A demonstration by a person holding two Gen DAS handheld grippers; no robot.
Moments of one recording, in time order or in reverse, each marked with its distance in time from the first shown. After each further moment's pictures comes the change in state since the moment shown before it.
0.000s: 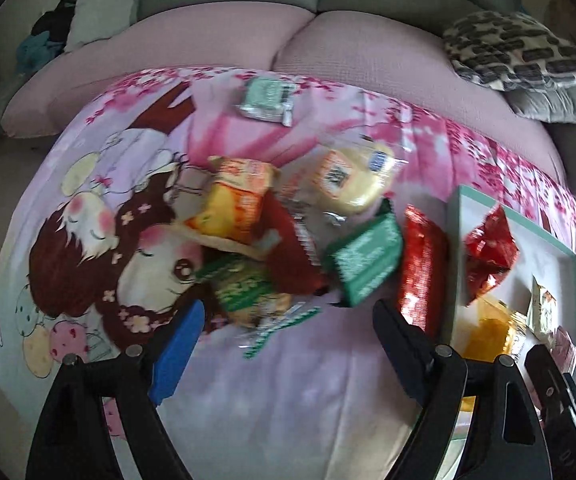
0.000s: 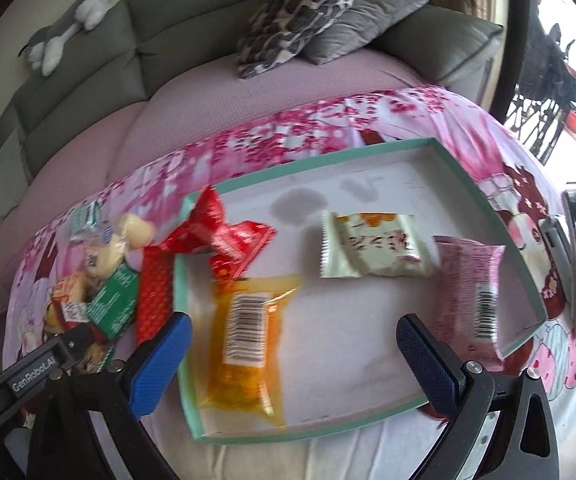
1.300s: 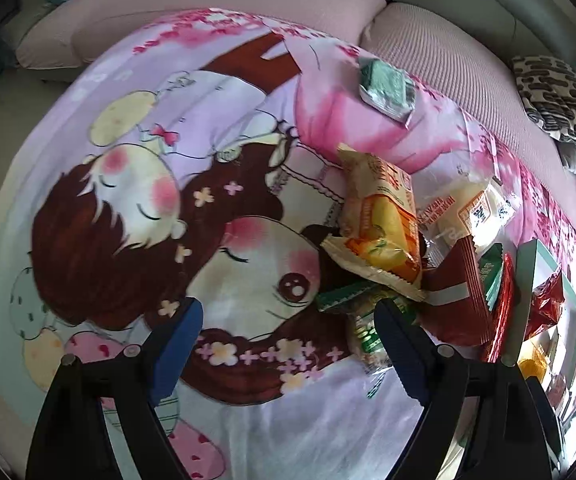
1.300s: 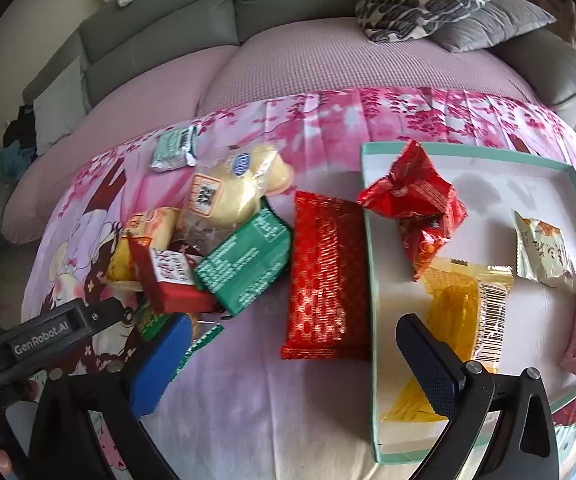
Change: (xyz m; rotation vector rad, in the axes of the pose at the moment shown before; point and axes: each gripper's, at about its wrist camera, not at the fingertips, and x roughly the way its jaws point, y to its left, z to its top) left arm 0.047 0.086 0.026 -0.176 0.130 -0.044; right arm 0.042 0.112 -0.018 -0.181 0.101 0.130
